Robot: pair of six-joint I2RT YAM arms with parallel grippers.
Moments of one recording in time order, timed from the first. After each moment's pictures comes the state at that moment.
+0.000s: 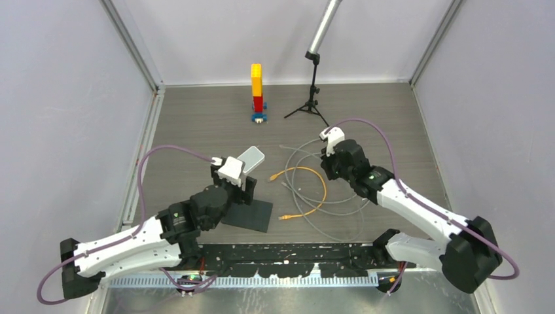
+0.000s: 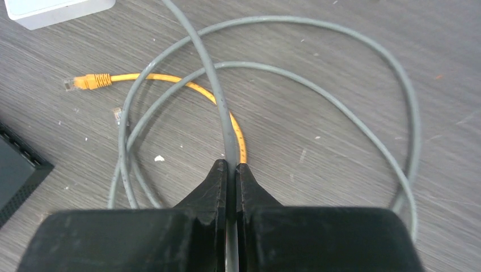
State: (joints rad) left arm -1.15 0.64 0.58 -0.22 -0.65 -0.16; right arm 0.63 1.07 0.72 -0.25 0.14 0.05
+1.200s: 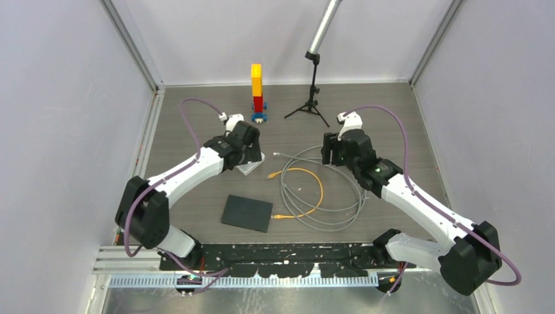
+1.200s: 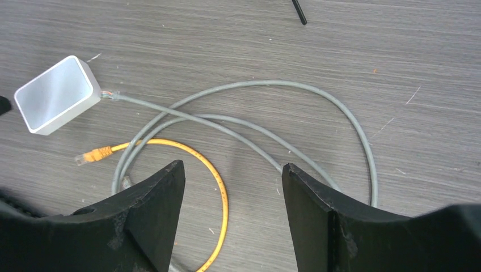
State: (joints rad) left arm -0.60 1.46 1.06 -0.53 -0.43 -0.65; right arm 0.56 1.11 0.81 -0.24 0.26 0.27
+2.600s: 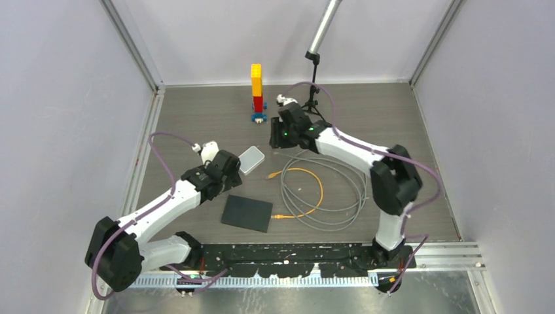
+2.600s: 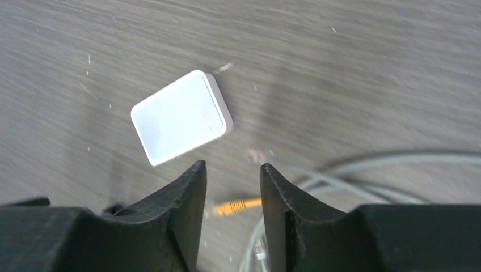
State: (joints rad) left arm -0.61 1.12 0.73 -0.63 -0.48 -0.86; right arm 0.69 1.78 1.37 -0.32 0.05 0.48
